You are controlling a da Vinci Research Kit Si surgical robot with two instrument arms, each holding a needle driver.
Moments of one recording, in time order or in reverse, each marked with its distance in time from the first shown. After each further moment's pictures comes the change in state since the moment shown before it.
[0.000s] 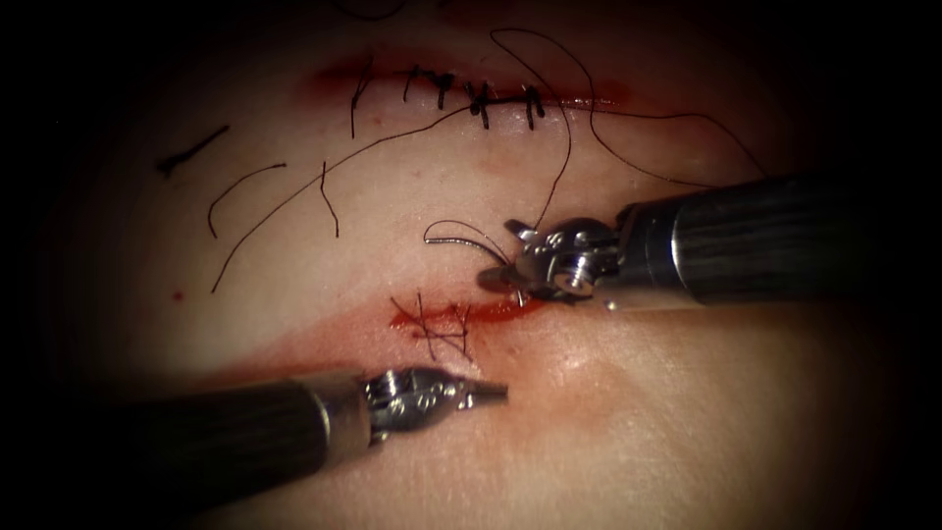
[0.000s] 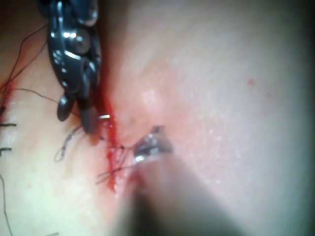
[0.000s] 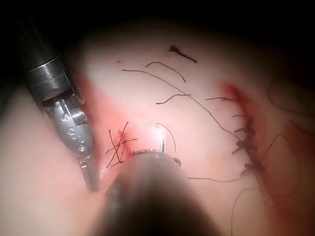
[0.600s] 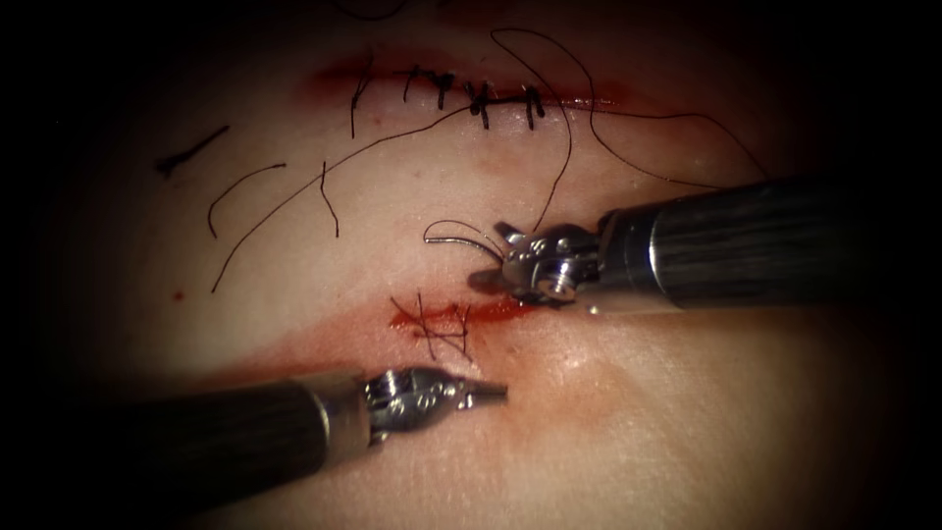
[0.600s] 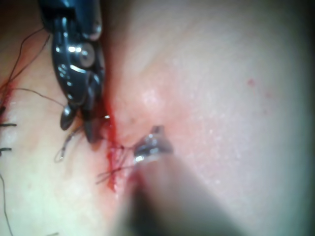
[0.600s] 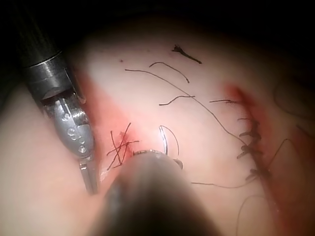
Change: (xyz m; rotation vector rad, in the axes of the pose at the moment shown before) right arm 0.000 -0.002 0.002 0.013 -0.044 -0.053; left arm 0.000 0.000 0.000 -0.001 0.000 -0.001
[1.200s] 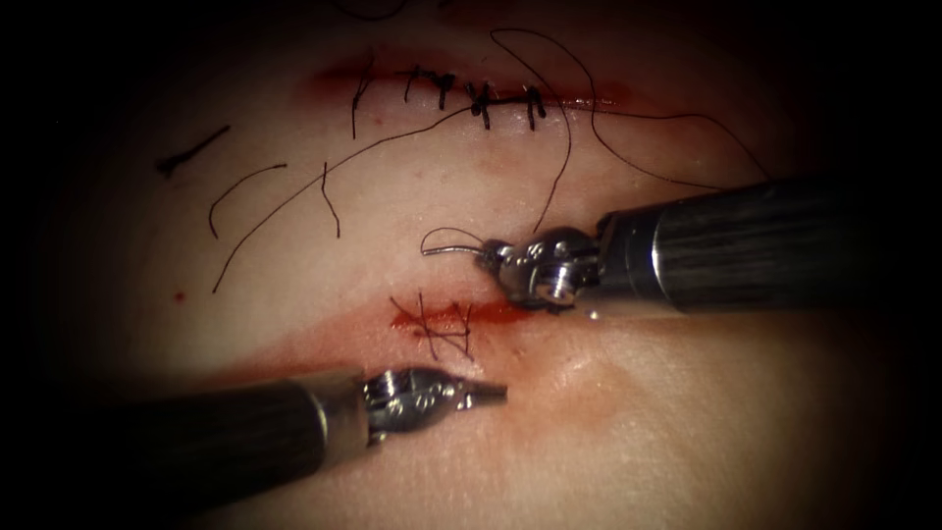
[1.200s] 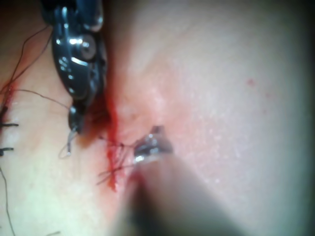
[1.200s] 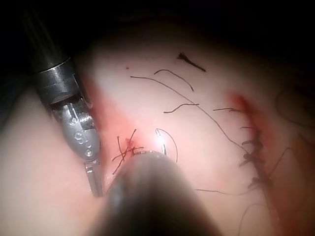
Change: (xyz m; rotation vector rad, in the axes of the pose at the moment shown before) right arm 0.001 0.000 -0.003 0.031 -0.011 -0.031; left arm 0.000 0.000 -0.001 -0.001 0.001 -0.002
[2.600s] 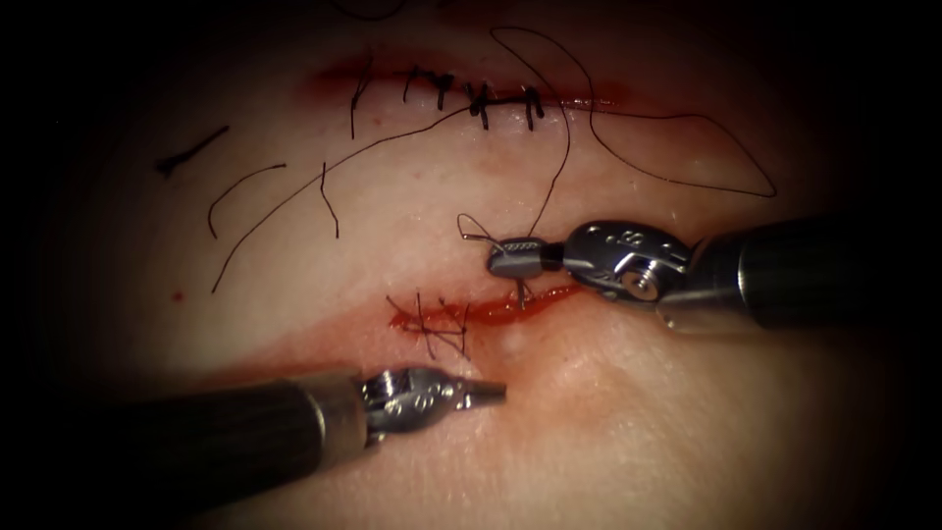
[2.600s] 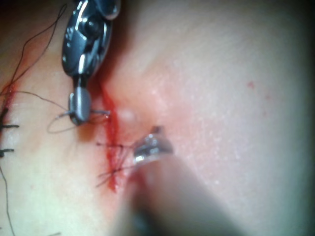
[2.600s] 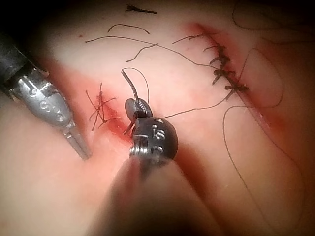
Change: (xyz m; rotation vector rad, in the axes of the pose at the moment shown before) right arm -0.004 0.003 0.001 0.639 0.548 0.370; left arm 0.000 0.000 0.000 0.006 -0.002 -0.002
